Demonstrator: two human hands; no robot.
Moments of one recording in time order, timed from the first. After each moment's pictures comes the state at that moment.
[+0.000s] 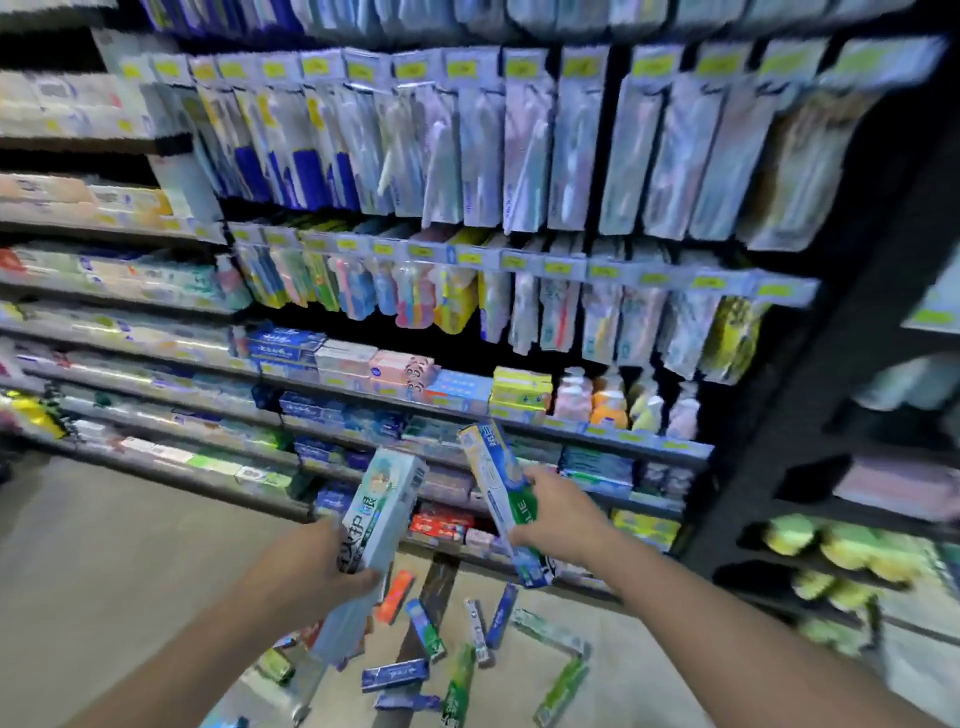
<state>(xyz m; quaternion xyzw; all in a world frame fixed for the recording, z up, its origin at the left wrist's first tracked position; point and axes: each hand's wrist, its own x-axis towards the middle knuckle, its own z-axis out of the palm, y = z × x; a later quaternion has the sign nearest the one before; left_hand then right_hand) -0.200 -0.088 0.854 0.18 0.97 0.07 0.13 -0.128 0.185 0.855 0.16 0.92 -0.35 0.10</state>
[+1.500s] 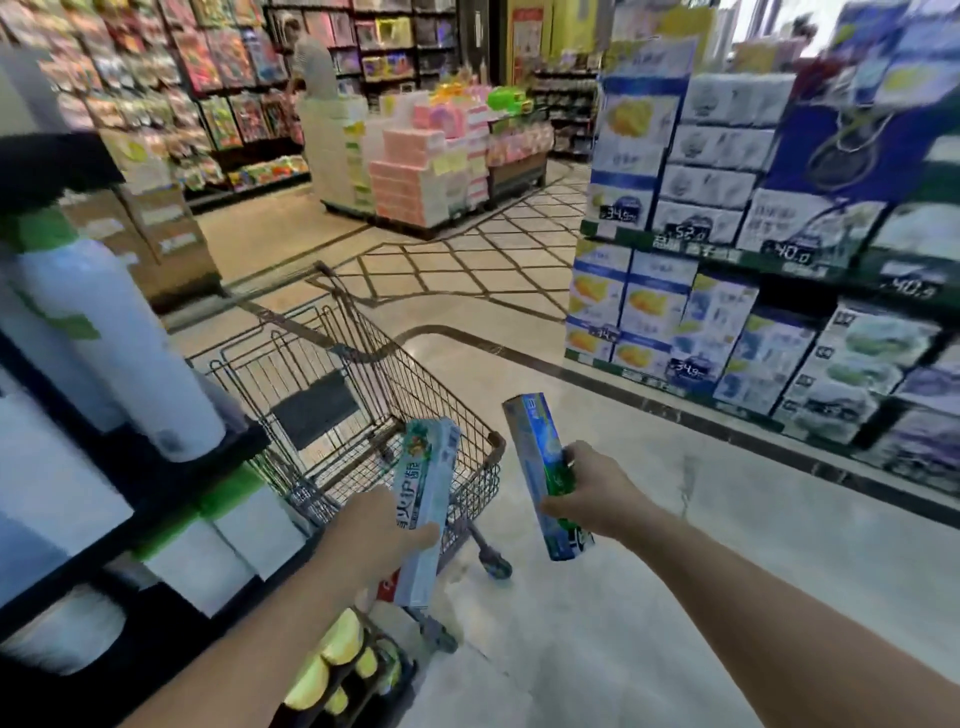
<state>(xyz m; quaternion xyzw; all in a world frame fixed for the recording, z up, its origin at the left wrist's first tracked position) 0.150 0.888 0.844 0.67 0.70 0.05 0.24 0.410 0.894 0.850 0.72 0.59 -0.33 -0.17</state>
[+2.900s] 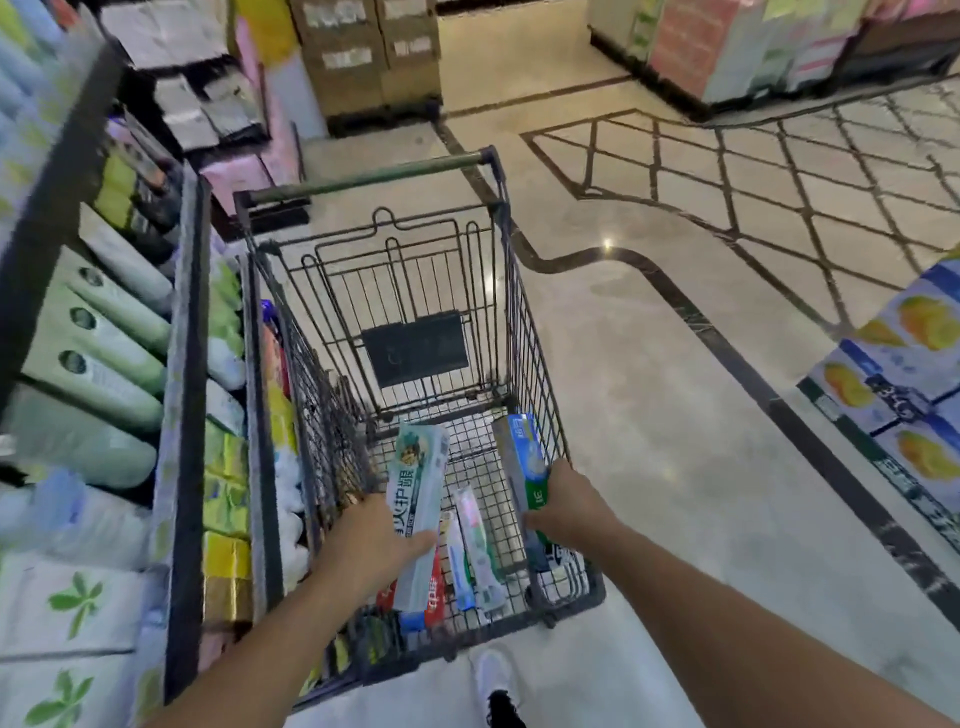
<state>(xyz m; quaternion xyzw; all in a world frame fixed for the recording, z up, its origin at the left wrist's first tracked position) 0.122 1.190 0.708 0.35 0.87 0.08 0.34 0.308 1.339 0.673 0.55 0.72 -0.42 0.07</state>
